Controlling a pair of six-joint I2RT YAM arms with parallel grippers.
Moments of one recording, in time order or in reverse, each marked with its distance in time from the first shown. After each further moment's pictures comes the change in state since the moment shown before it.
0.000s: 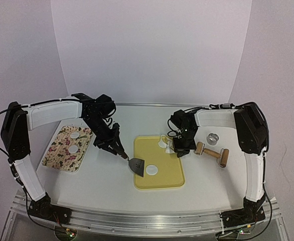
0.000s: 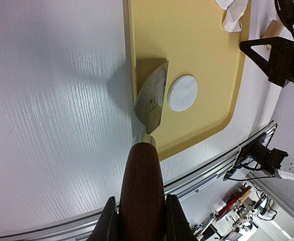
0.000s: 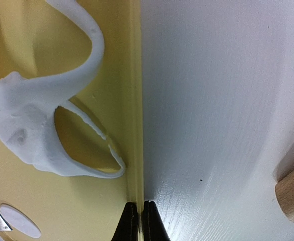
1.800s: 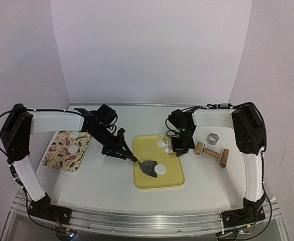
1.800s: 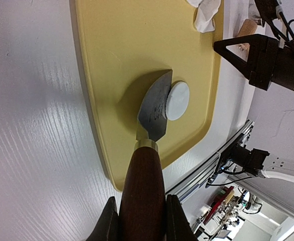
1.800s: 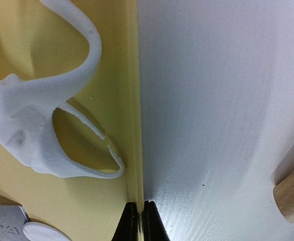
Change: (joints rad) left arm -0.027 -0.012 -0.231 0.416 0.096 -0.102; right arm 0.015 0.028 0.047 -0.026 0.029 0.002
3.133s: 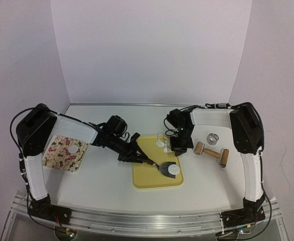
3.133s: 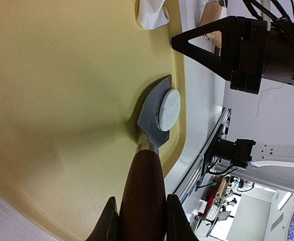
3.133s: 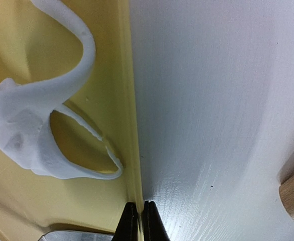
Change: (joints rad) left arm -0.057 0.186 -0.076 0.504 0.135 -0.046; right arm 0.006 0.029 0.050 -0.032 -0.008 0.029
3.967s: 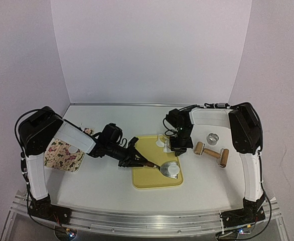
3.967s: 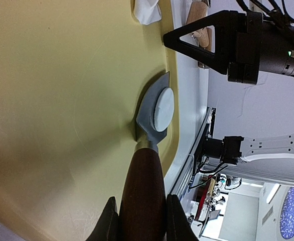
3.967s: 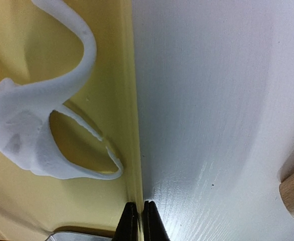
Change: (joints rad) left arm 0.005 0.026 -0.180 0.377 0.059 -0.103; right arm 0.004 0.016 0.027 -0.029 0.009 0.004
